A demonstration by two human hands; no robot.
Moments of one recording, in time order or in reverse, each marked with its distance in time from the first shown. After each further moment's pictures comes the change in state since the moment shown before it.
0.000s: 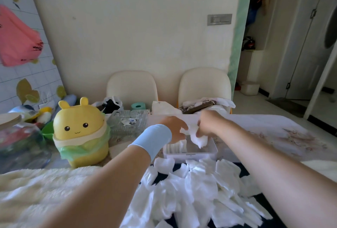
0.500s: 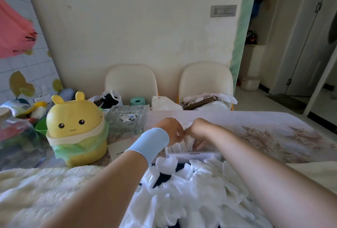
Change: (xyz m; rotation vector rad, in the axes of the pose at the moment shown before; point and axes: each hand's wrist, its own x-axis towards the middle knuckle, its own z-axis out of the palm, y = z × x) left_hand 0.014 -0.026 0.024 -0.044 0.048 0.000; right_hand 0.031 -0.026 0.047 0.526 -0.233 0.186
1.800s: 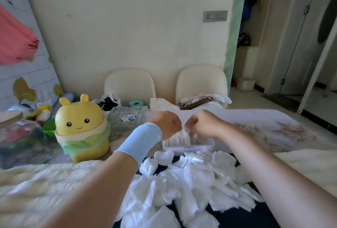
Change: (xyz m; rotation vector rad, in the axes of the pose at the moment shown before) left_hand -0.052 0.023 -0.031 -0.075 0.090 -0.002; right_hand -0.061 0.032 -0.027 0.025 0.122 -0.396
